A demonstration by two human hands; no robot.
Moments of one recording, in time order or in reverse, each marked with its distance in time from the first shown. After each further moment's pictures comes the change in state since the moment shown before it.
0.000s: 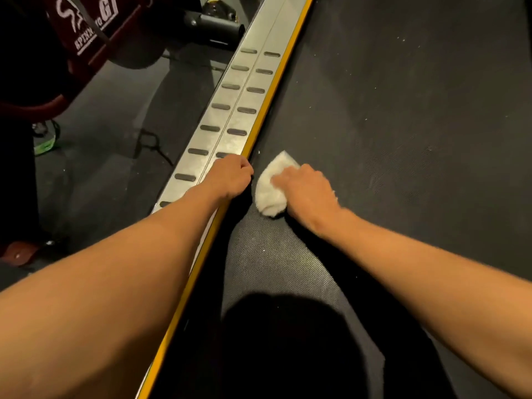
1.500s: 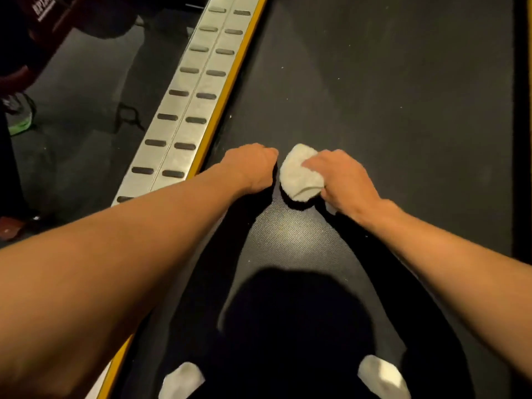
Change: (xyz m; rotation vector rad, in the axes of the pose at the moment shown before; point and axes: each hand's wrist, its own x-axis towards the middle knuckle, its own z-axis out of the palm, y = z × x) left_hand -0.050 0.067 0.055 0.659 -0.249 0.307; right_hand -0.098 0.086 0.018 0.258 0.113 0.033
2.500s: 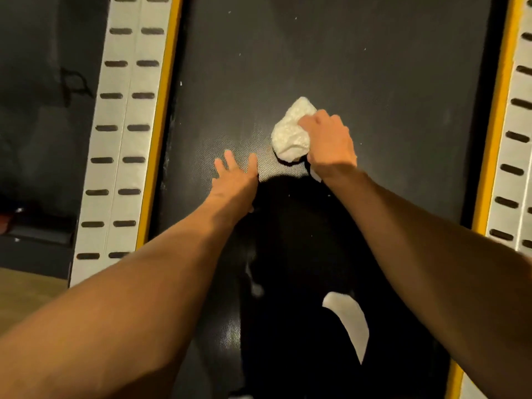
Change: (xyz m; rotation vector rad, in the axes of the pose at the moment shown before) left_hand -0.026 0.058 0.047 -0.123 -0.384 -0.173; right_hand -0.011 0.022 -0.016 -0.030 -0.068 0.412
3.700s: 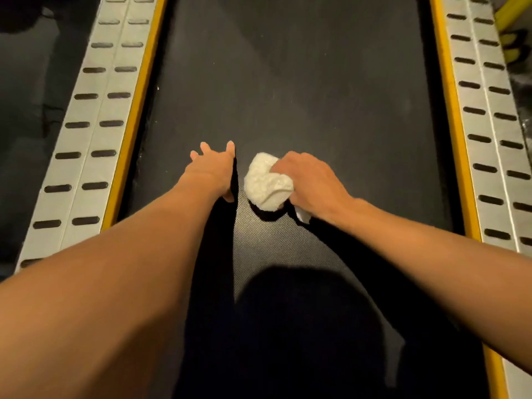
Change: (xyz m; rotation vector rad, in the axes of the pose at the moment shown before) left_hand 0.002 0.001 0.011 0.037 0.200 -0.010; right_hand -0.104 0.008 0.035 0.088 0.039 -0.295
